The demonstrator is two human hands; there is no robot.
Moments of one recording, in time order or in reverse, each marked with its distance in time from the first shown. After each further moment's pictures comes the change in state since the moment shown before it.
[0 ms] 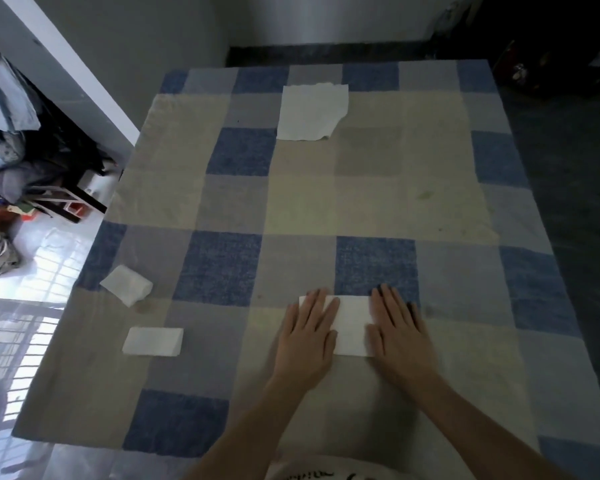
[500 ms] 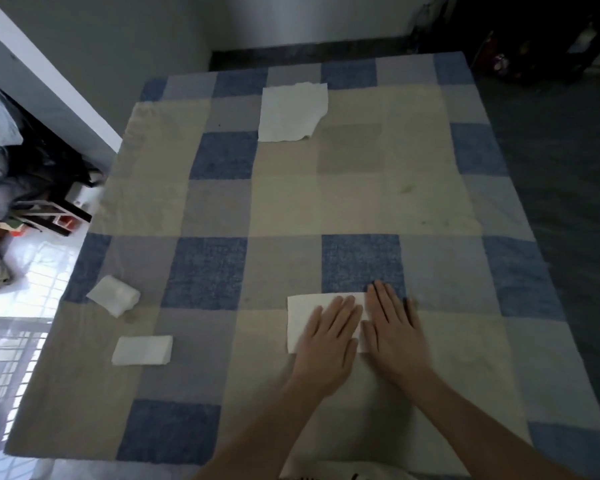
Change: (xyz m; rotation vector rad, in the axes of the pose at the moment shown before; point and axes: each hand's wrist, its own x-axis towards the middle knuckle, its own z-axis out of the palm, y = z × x) left_hand 0.009 0.050 0.009 -0.031 -0.151 0.142; right_hand -0.005 0.009 -0.004 -0.012 0.014 0.026
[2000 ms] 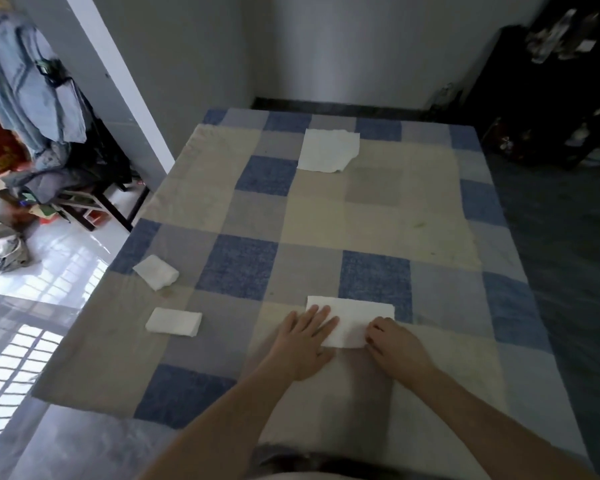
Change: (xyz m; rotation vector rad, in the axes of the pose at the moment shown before) left_hand -0.039 -0.052 -0.034 0.084 -0.248 -0.050; right_hand -0.008 -0.021 -0.050 -0.053 -0.166 -0.354
